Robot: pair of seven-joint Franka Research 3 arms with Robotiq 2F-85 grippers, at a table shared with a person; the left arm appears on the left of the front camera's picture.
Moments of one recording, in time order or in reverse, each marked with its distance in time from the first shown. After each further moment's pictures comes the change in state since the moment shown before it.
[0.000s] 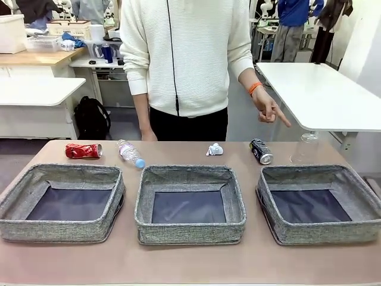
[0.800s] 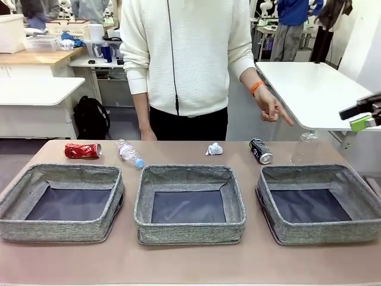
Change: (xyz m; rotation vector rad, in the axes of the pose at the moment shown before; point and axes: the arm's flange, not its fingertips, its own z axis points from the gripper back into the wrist) left arm 0.000 0.000 0.000 0.000 -0.001 -0.002; right arm 0.146 0.049 -0.125 0.040 0.318 1.025
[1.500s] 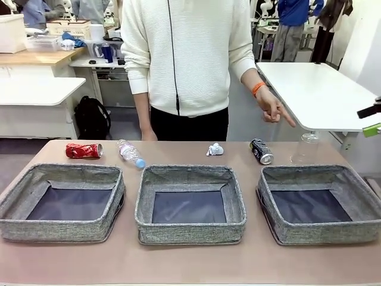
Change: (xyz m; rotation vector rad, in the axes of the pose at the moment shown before) left arm 0.000 0.000 0.001 -0.001 -0.003 0.000; right arm -0.052 -0.037 0.035 -0.172 0.026 0.033
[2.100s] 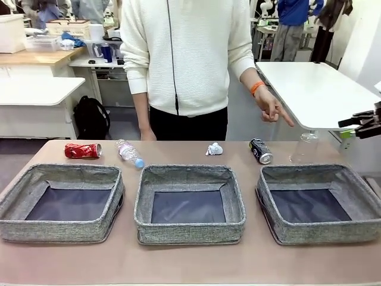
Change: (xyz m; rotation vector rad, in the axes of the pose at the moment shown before) left arm 0.000 0.000 0.000 -0.002 0.000 0.001; right arm -0.115 -0.195 -0.070 0.001 -0.164 -0.113
